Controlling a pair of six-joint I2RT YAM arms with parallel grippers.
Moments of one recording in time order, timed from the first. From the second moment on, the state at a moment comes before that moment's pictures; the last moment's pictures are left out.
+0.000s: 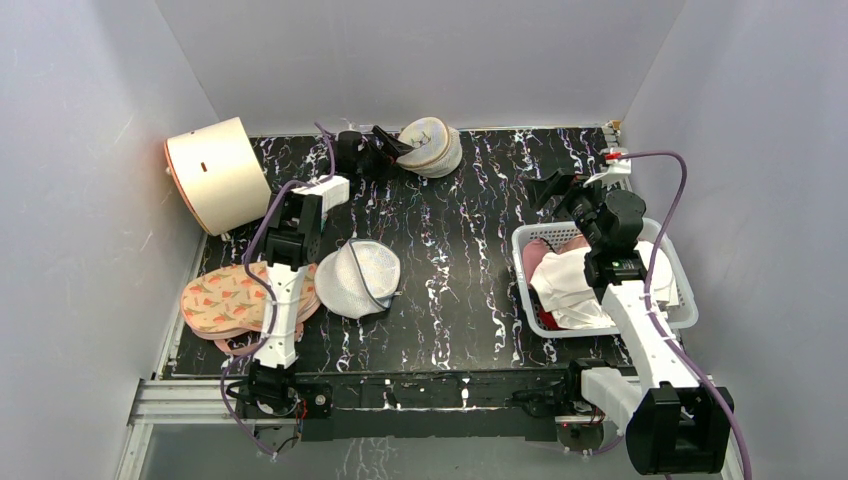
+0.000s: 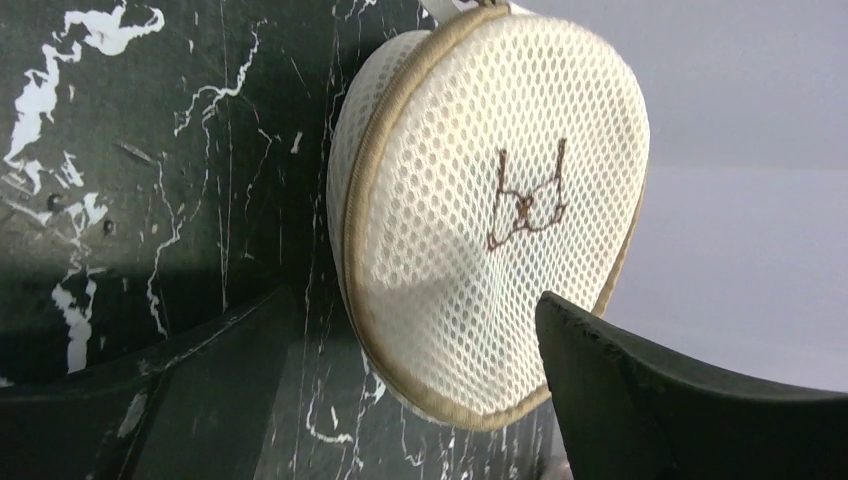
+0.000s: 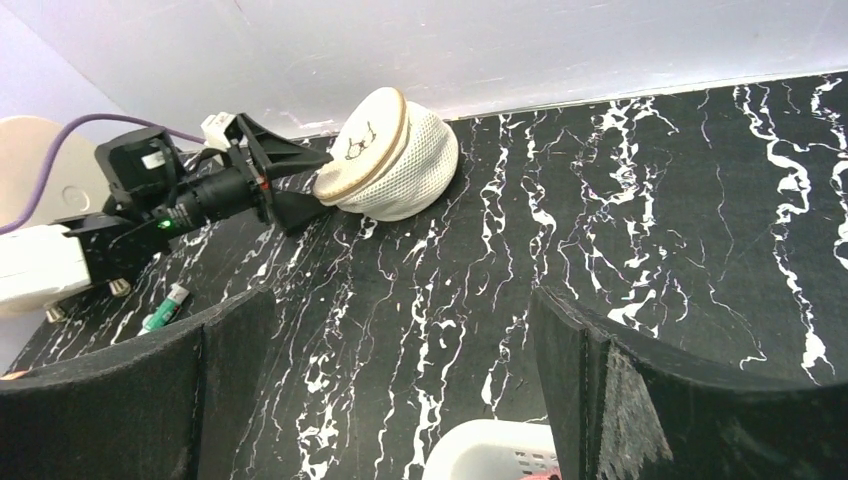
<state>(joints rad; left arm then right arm) -0.25 2.48 1.82 0.23 0.35 -1.03 0.00 0.98 0.69 0.26 -0.28 0.35</state>
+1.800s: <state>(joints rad) -0.44 1.77 1.23 -0.19 0.77 -0.21 0.41 1.29 1.12 -0.48 -0.25 0.36</state>
